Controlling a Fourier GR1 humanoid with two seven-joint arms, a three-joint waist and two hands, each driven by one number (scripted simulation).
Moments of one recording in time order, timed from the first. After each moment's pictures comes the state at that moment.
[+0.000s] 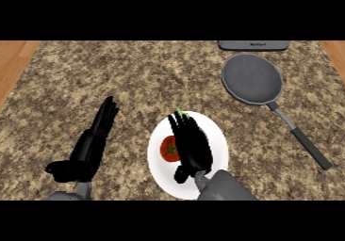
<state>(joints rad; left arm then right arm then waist) -0.03 0.12 -0.21 -1.56 0.07 0.10 -0.12 -0.38 0.00 0.70 -1.21 0.88 -0.14 0.56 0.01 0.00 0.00</state>
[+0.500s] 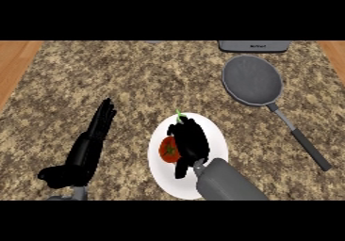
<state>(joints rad) 0.01 0.11 -0.20 -1.61 0.06 0.07 -0.11 -0.51 0.00 0.72 -1.03 0.82 -0.13 0.51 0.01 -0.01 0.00</state>
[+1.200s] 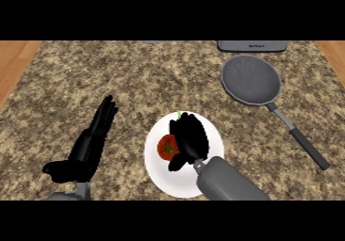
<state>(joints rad) -0.02 0.09 -0.17 -1.58 0.04 0.06 -0.10 -0.53 -0.01 0.75 -0.99 0.95 -0.30 0.51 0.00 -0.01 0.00</state>
